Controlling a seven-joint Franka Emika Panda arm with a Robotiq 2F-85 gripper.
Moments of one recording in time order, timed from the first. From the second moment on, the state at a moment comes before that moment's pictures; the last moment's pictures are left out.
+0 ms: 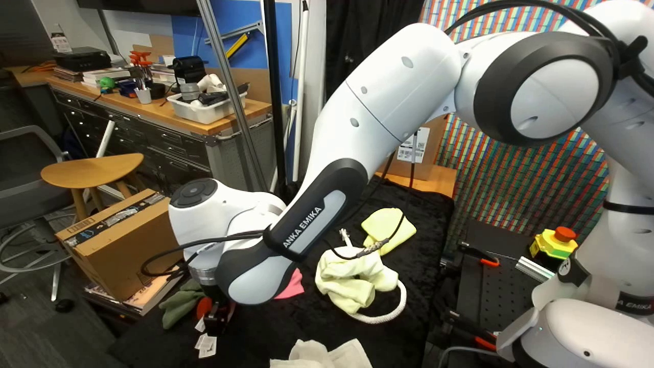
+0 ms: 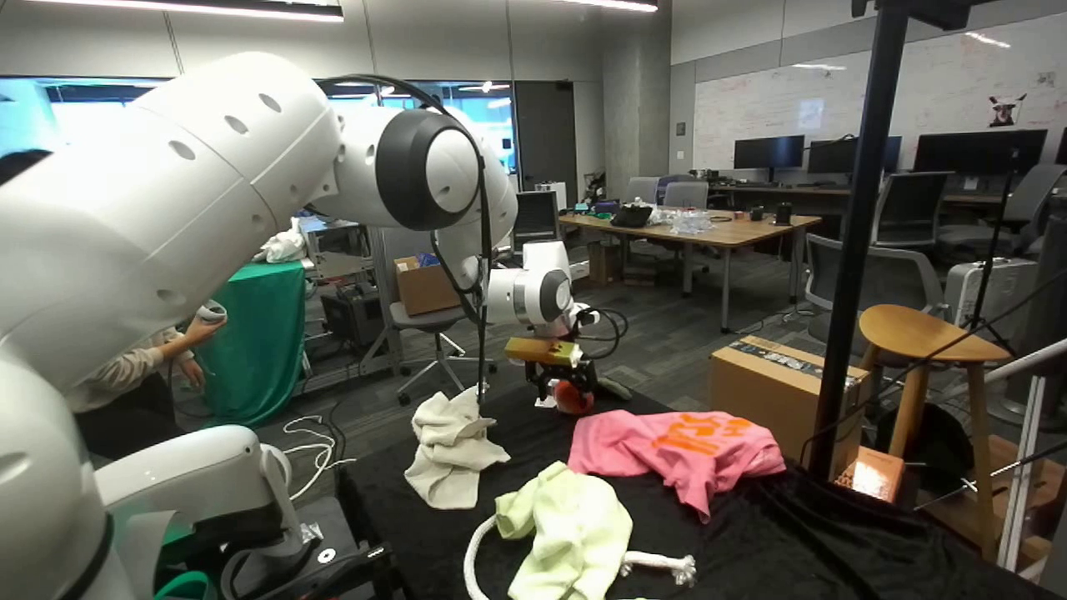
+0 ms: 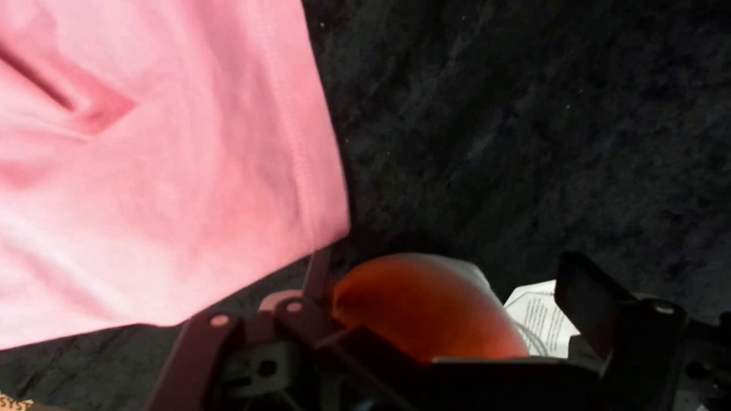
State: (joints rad) arm 0.41 0.99 0.11 -1.43 -0.25 2.45 0.14
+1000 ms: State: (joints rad) arm 0.39 0.98 0.11 -1.41 -0.21 2.48 0.10
